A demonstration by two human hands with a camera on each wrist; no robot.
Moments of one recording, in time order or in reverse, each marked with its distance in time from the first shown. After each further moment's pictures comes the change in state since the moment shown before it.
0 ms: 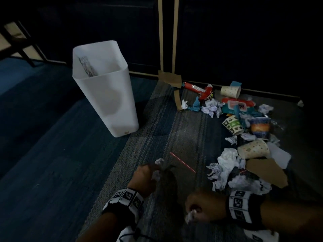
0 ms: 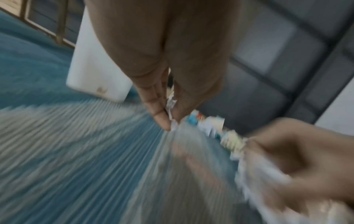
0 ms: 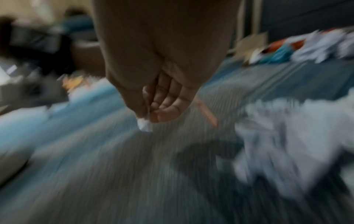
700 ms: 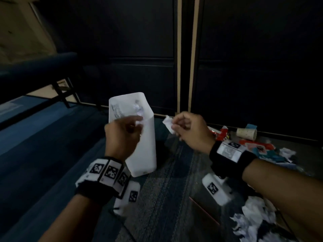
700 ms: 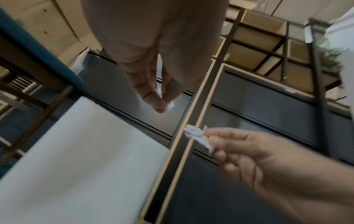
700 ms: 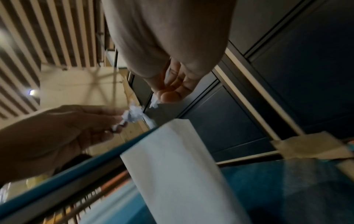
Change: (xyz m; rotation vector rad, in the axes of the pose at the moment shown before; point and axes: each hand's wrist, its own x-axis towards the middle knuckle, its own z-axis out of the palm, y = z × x) left_hand 0.033 0.053 -0.255 -0.278 0.853 0.093; right_hand 0.085 -0.121 -0.272 0.418 1.127 -0.222
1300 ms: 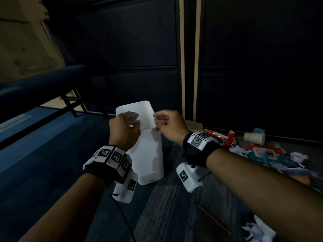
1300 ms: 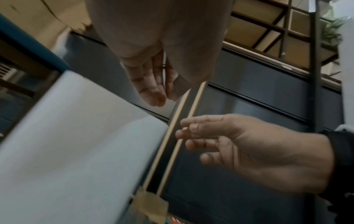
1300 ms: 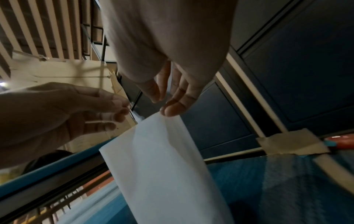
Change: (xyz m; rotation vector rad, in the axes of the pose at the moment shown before) left_hand 0.053 -0.008 -0.008 0.221 0.052 -0.015; right_hand 0.065 -0.016 0.066 -0.018 -0.005 0.048
